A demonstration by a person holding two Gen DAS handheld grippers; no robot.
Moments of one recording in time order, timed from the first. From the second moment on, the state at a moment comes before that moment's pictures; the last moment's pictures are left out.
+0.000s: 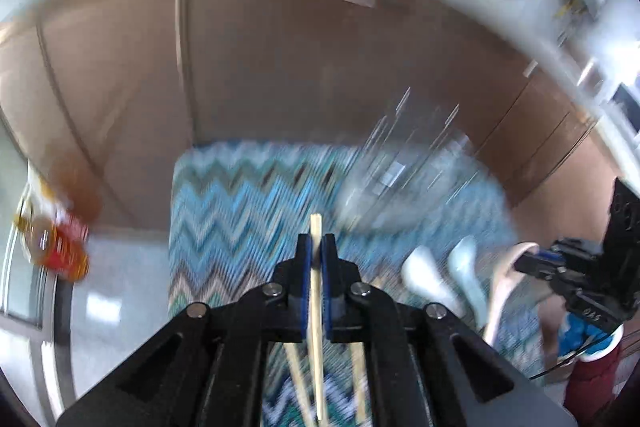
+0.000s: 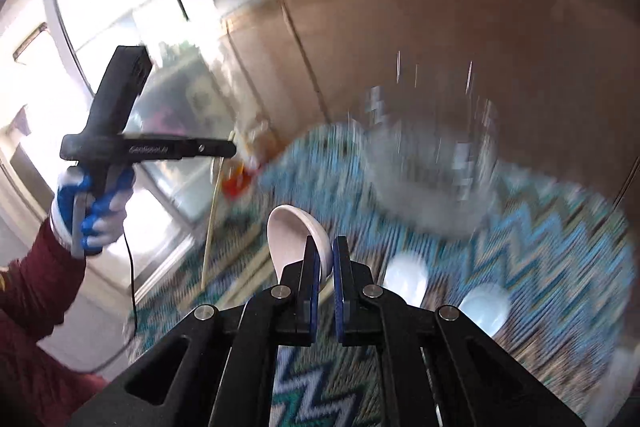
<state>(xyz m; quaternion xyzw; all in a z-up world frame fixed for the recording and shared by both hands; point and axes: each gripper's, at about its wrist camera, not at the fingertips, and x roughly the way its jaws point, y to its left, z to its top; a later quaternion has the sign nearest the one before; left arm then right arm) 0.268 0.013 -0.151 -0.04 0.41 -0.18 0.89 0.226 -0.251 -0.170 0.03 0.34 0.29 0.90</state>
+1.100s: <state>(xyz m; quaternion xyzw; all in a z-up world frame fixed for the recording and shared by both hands) 0.331 -0.089 -0.131 -0.07 0.15 -0.09 0.98 0.298 -0.247 -0.191 -0.05 0.16 0.02 0.99</state>
